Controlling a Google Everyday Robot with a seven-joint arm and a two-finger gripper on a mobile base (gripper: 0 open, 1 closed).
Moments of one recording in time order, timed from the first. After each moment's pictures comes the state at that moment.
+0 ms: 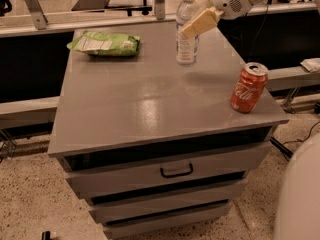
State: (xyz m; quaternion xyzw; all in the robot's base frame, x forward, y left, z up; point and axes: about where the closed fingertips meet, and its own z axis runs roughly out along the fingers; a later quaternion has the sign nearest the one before) arm 0.683 -0.085 0.996 -0.59 0.67 0.18 0.41
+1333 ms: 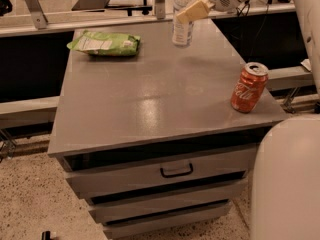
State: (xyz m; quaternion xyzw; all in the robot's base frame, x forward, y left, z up) arm 0.760 -0.084 1.007 -0.55 0.66 0.15 0.49
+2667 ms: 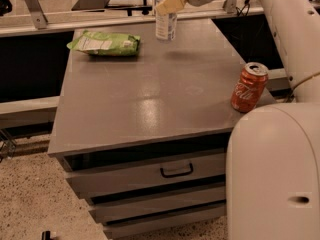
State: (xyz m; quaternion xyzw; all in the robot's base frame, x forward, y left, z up) arm 0.805 -0.038 1.006 -0.46 0.72 0.16 0.49
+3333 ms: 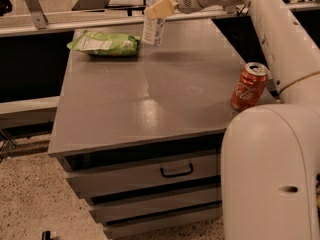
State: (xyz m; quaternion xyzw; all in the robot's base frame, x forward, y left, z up) arm 0.809 -0.008 0.989 -0.44 0.72 0.23 0.49
